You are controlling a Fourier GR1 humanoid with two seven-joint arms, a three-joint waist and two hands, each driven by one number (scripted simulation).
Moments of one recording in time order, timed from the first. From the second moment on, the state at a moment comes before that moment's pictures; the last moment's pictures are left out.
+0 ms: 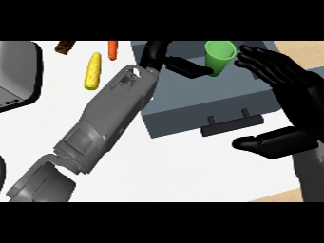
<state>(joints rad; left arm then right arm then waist) -1.26 0.00 -0.31 -0.35 0.42 0.26 -0.30 -0.40 -0.19 -0.04 -1.78 -0.23 0.34 0.08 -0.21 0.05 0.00</state>
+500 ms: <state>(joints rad) -1.27 0.00 -0.27 -0.41 0.58 0.28 -0.45 -0.39 -0.30 0.12 -1.79 -0.29 0.59 0.19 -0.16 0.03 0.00</state>
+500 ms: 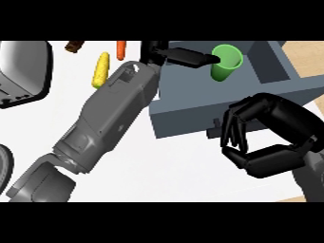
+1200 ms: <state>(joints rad) -1.21 0.00 -0.24 -0.41 0.66 0.26 -0.55 -0.31 -0.36 0.30 -1.59 0.29 0.47 0.06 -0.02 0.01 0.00</state>
